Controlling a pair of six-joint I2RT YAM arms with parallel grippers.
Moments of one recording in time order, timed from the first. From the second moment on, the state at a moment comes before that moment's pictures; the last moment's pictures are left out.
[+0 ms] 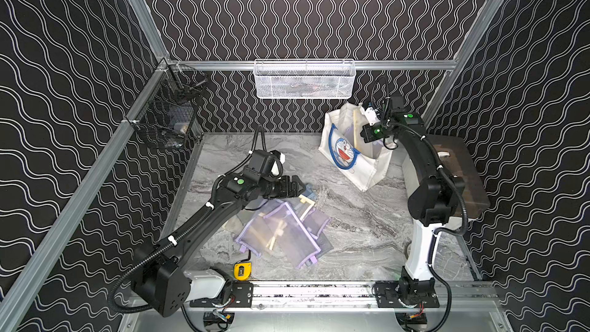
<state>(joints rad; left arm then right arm) -0.44 1.30 1.15 -0.68 0.39 -0.55 0.12 2.11 2.19 -0.98 -0.25 -0.24</state>
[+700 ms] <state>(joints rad) -0.46 1.27 1.11 -0.80 0.31 -0.47 0.18 2.20 2.21 -1.03 -0.27 -0.22</state>
